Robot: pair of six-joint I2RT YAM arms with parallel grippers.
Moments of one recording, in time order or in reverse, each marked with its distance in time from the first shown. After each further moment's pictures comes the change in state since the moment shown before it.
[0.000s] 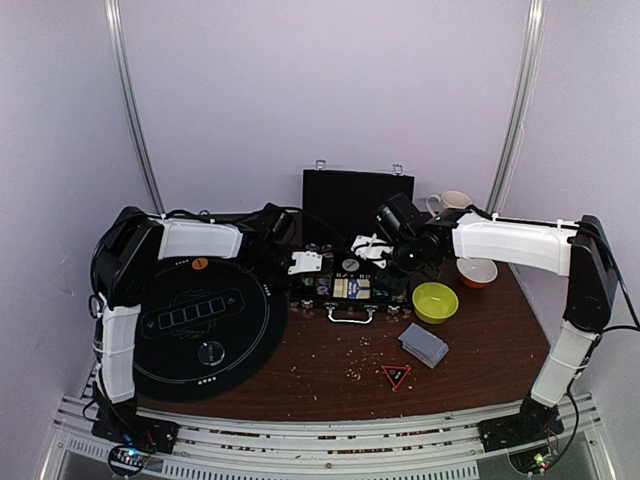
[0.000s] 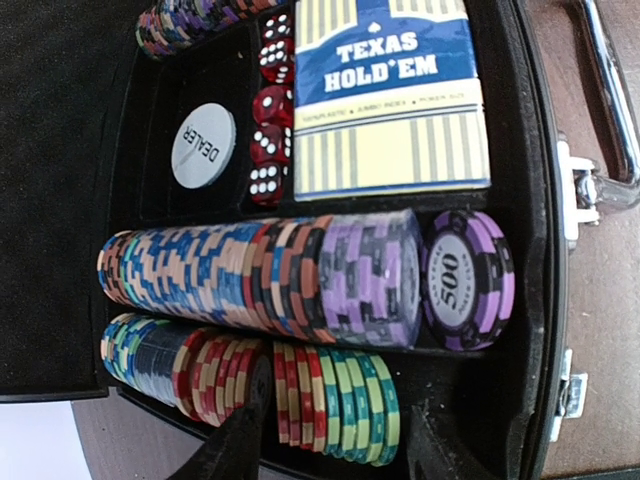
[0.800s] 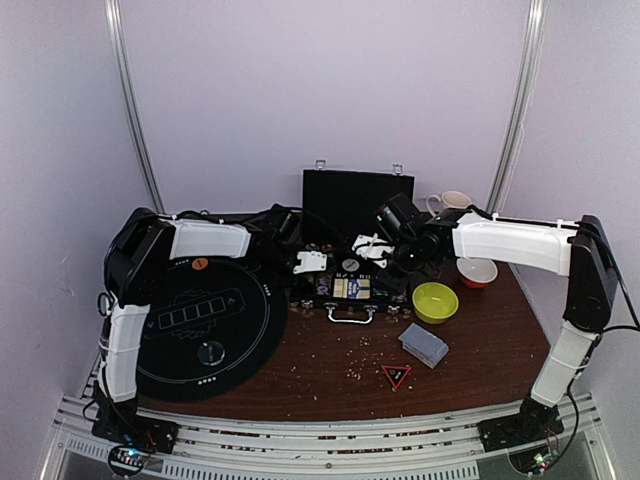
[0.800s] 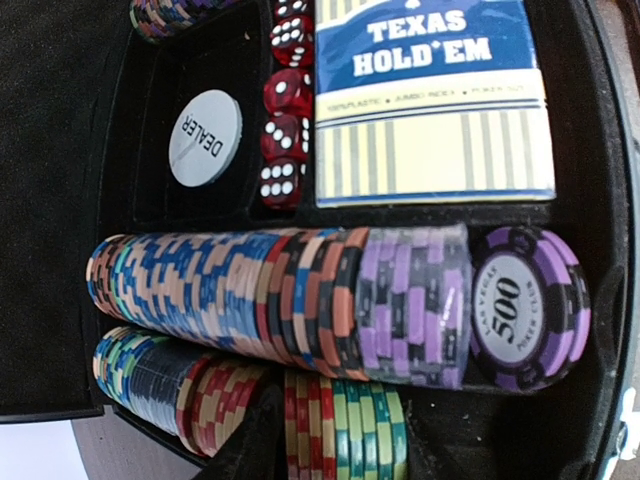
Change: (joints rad) left arm -0.001 0.077 0.083 -0.016 -0.038 -0.004; right arm 0.003 0.000 0.000 -0.005 0.005 0.017
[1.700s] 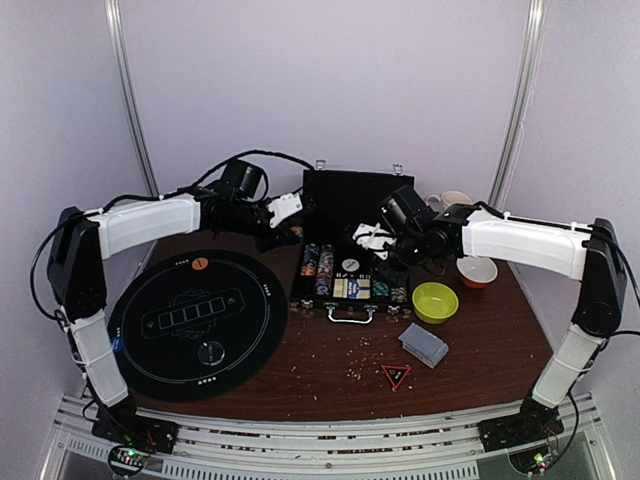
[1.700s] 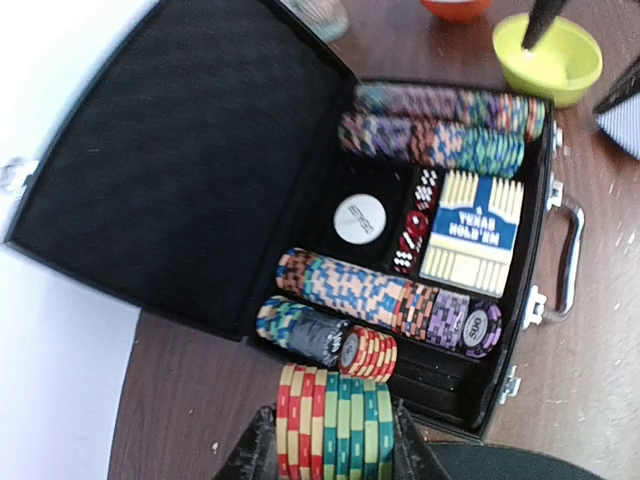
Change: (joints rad) left arm 0.051 -0.343 -0.076 -0.040 0.109 -0.339; right arm 0.008 -0.051 0.000 0.027 0.016 0.032
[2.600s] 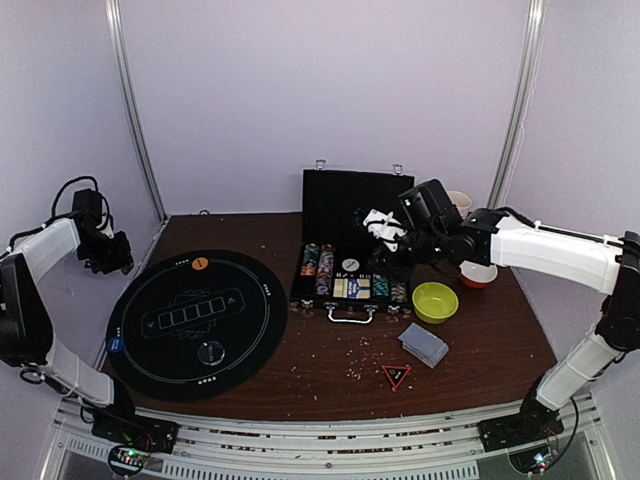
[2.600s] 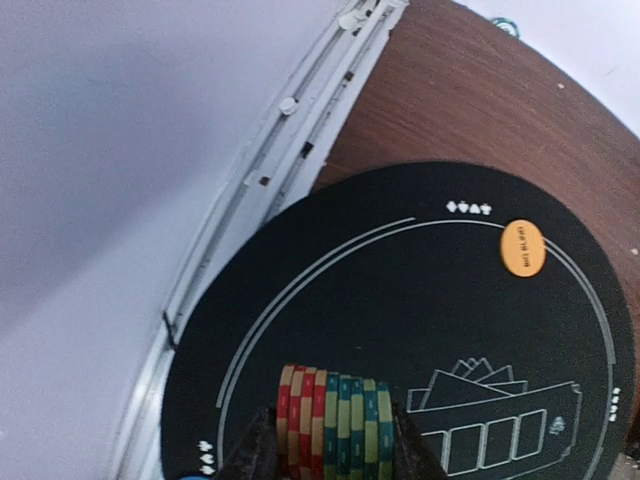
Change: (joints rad) left arm 0.853 -0.466 -0.457 -0.246 -0.230 -0.961; right arm 0.005 -0.169 -0.123 0.163 -0.127 0.048
